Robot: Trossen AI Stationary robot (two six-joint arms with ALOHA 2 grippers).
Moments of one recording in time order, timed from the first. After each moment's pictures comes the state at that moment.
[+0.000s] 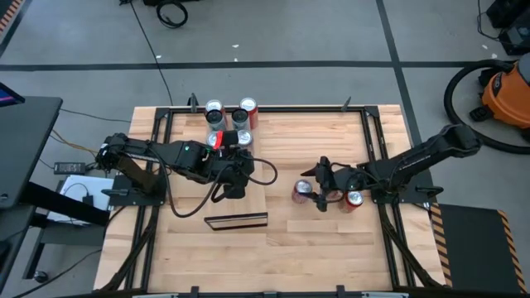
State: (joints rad) left arm -0.23 1.62 1.76 -1.20 -0.62 -0.07; right arm 0.24 1.13 0.44 0.21 0.35 0.24
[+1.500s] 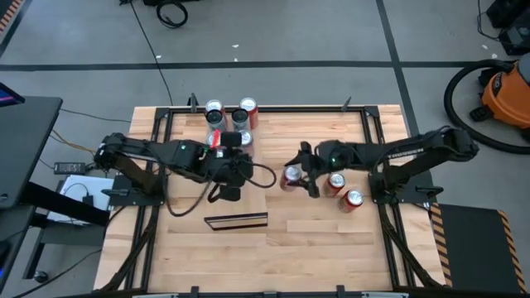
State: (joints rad) left arm -0.23 1.60 1.76 -1.17 -0.57 0.09; right arm -0.02 1.23 0.71 0.06 -0.08 -0.10
